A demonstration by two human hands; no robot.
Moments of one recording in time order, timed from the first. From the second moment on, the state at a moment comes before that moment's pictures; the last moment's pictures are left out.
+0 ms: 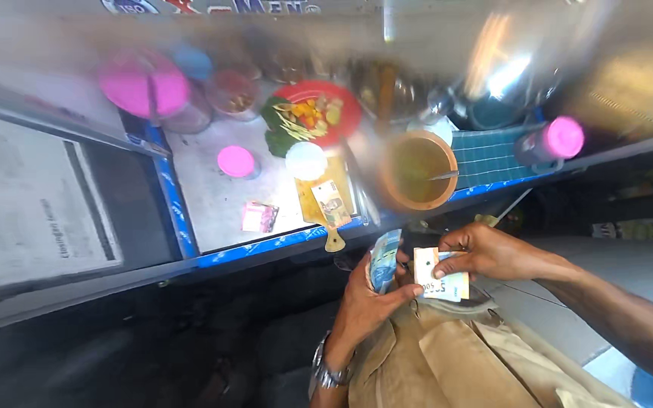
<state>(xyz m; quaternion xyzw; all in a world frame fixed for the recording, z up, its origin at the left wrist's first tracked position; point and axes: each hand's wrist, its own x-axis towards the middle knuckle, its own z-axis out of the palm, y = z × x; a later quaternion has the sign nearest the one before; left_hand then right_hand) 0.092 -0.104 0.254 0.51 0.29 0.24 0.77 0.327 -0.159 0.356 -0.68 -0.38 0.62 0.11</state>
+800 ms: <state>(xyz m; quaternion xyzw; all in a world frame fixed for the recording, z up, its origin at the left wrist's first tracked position) 0.088 -0.097 0.256 0.41 0.32 0.37 0.77 0.311 -0.155 0.332 -0.63 -0.39 0.58 0.34</state>
